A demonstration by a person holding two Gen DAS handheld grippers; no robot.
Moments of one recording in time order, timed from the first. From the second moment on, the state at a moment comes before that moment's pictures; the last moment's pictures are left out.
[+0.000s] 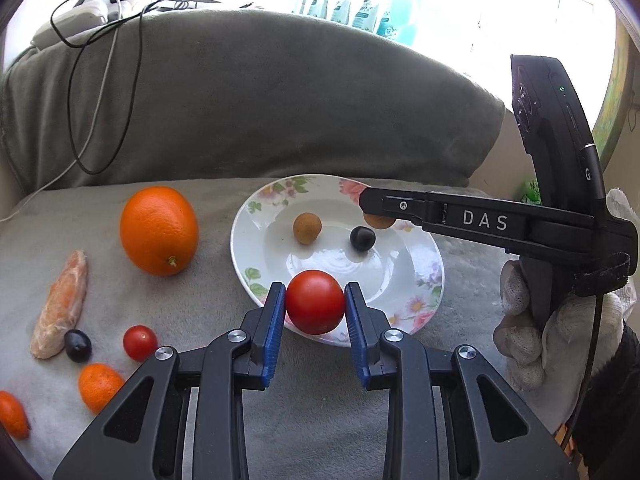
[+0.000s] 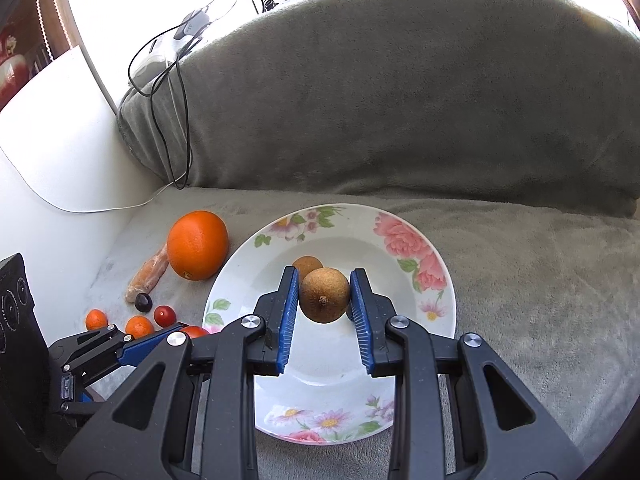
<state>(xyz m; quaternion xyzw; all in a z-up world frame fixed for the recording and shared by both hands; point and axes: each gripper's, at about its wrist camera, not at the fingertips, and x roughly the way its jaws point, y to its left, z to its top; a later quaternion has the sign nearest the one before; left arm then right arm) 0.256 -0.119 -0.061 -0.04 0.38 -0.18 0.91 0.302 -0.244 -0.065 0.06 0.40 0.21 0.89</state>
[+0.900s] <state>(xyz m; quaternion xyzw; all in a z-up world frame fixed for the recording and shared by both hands) 0.259 -0.130 -0.065 -0.02 0.37 -0.20 0.91 0.304 -0.252 -0.063 0.08 0.38 0.19 0.90</state>
